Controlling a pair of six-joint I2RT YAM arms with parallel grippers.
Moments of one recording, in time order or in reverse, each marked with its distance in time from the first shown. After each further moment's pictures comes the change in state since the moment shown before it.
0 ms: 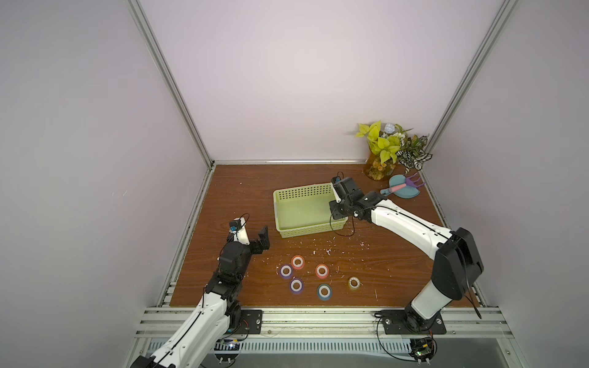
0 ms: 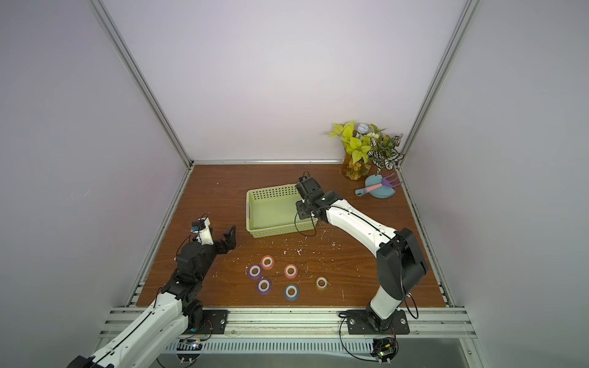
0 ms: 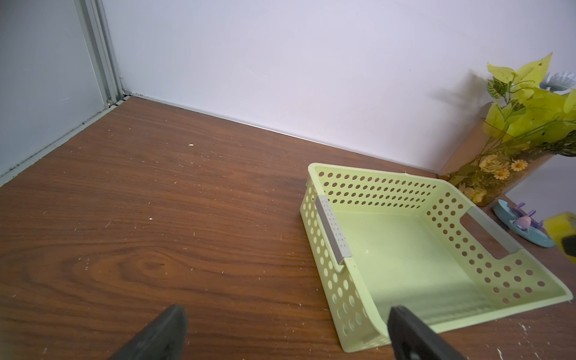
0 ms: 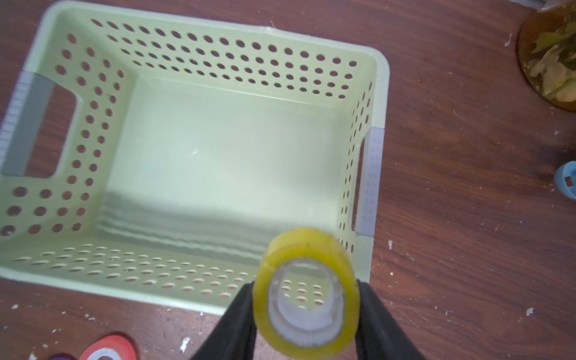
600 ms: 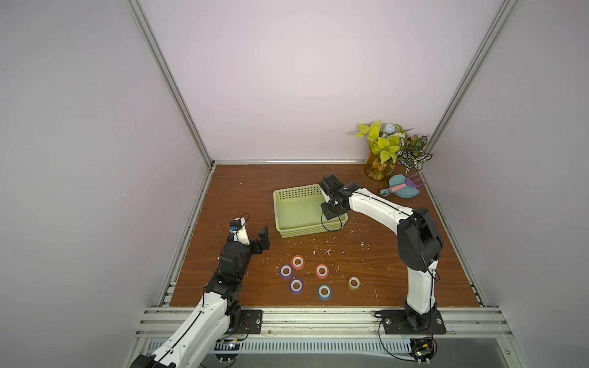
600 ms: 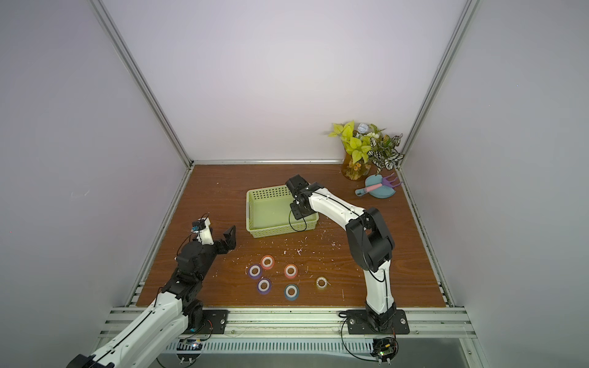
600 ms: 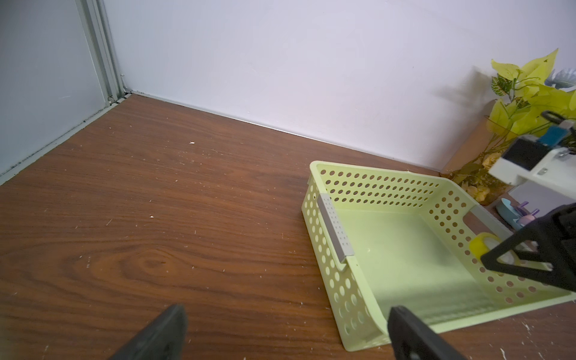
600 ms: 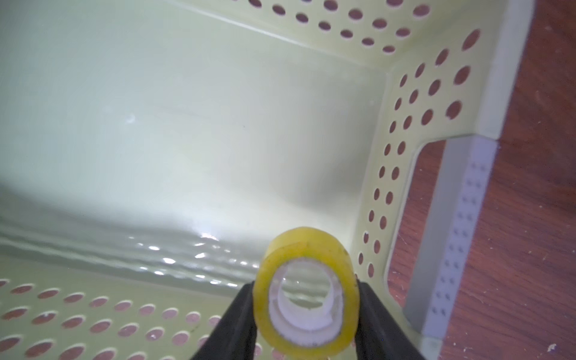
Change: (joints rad) left arm 0.000 0.013 0.000 0.002 -0.002 0.000; right arm -0.009 0.306 0.231 -0.163 -0.018 -0.068
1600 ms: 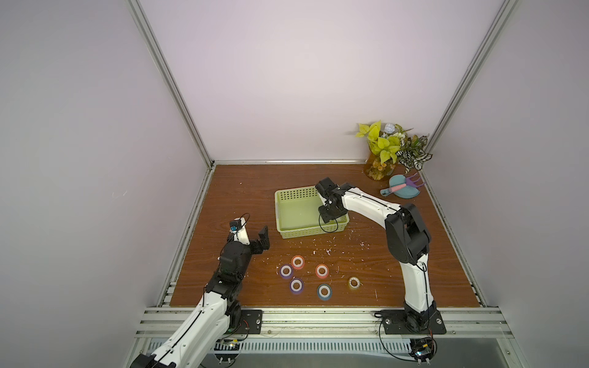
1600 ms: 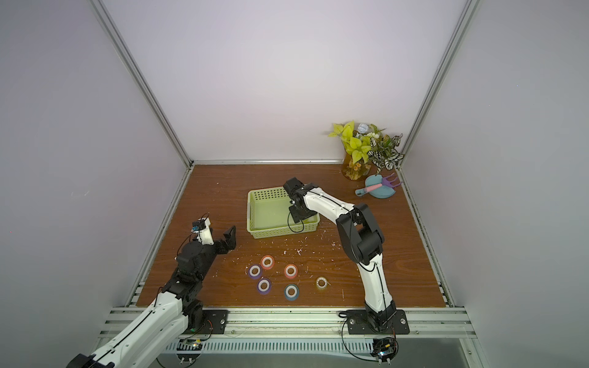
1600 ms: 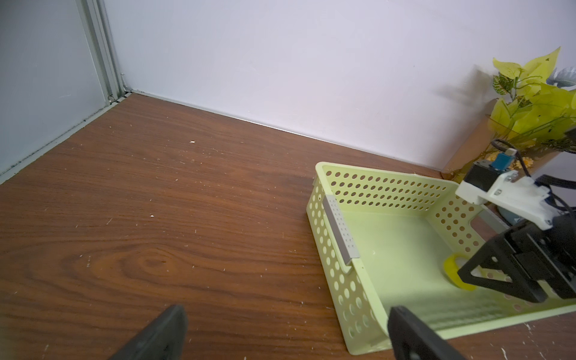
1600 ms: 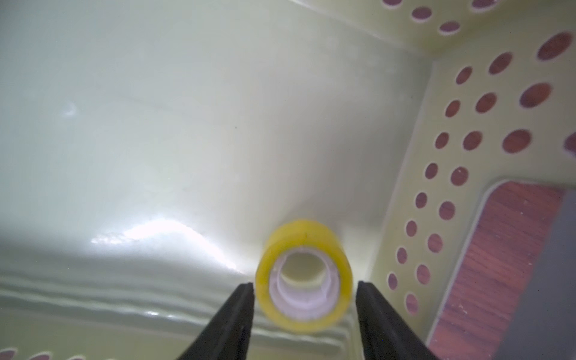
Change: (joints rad) left arm 0.001 0.003 0.000 0.000 0.000 0.000; right arm 0.000 0.106 0.074 -0.044 0.001 -0.008
